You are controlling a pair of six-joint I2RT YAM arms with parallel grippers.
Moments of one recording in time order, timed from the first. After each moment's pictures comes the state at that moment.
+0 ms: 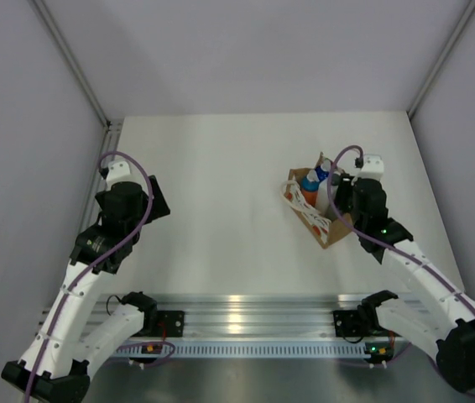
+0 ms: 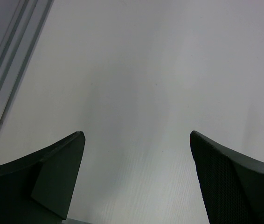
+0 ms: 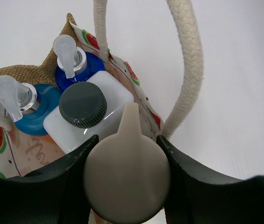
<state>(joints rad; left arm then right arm) -0.35 0.78 0.98 -0.76 -0.45 -0.45 0.36 0.94 0.63 -0.10 0.39 0.20</state>
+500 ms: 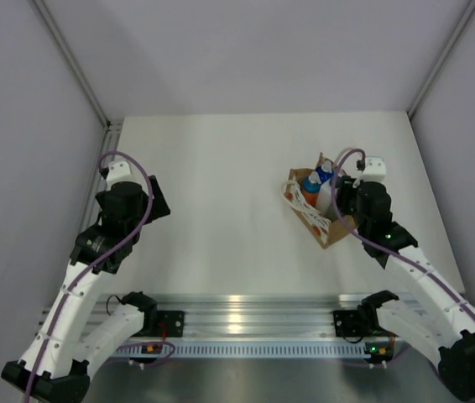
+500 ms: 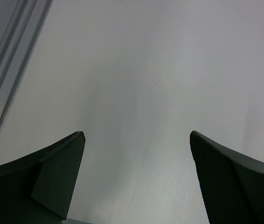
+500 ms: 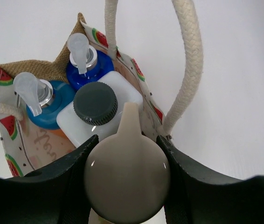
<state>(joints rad) -0.35 0.78 0.98 -0.76 -0.45 -0.45 0.36 0.88 0.62 -0.12 0.36 0.18</state>
